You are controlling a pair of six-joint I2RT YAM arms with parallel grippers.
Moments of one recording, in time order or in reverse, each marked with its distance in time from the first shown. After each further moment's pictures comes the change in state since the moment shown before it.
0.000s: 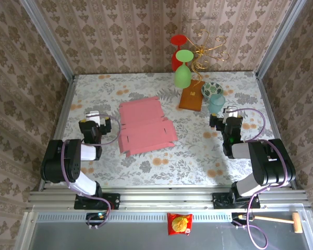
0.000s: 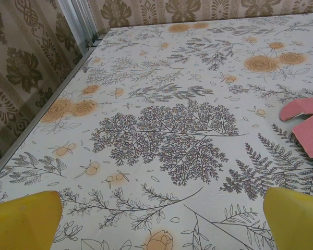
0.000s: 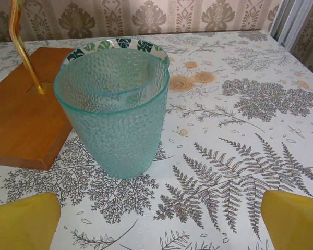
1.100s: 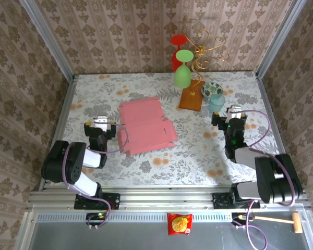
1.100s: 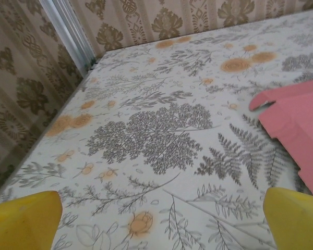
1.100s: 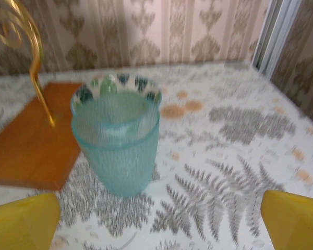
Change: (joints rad) left arm -0.172 -0.020 -0.126 0.188 -0.179 0.115; right arm 0.013 -0.238 -0.032 -0.091 0.047 -0.001
